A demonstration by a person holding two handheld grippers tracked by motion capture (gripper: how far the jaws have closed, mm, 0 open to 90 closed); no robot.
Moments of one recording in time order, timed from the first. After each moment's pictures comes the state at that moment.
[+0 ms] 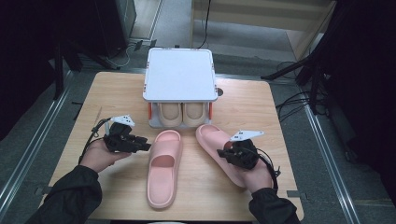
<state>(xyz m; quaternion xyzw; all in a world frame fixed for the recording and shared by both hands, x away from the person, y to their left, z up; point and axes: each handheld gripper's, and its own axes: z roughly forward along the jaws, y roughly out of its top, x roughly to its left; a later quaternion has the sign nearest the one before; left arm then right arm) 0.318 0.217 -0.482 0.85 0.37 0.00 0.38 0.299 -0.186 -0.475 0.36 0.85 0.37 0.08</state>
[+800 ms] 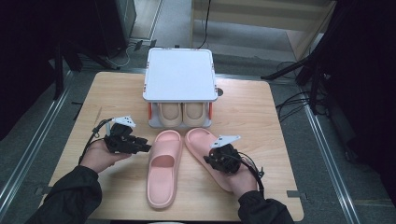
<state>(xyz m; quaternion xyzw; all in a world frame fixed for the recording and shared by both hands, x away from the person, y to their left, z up) 0.317 0.215 -0.484 0.85 0.37 0.00 0.37 0.290 -0.140 -0.494 0.33 0.88 0.32 0.08</state>
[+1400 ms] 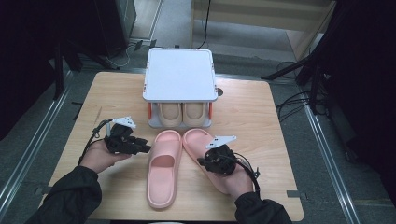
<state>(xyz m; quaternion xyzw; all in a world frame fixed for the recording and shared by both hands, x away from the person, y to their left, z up) 0.316 0.216 -0.486 0.85 0.36 -0.01 0.37 0.289 -0.130 -0.495 0.32 0.88 0.34 0.06</state>
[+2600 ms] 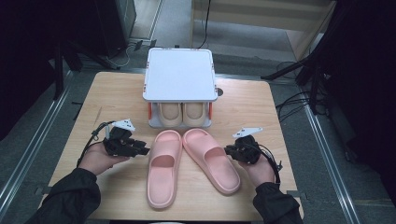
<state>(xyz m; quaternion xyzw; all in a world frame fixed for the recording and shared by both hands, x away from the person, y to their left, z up) 0.311 0.218 -0.492 0.86 0.36 0.00 0.36 0.328 -0.205 -0.502 0.38 0.87 0.31 0.10</state>
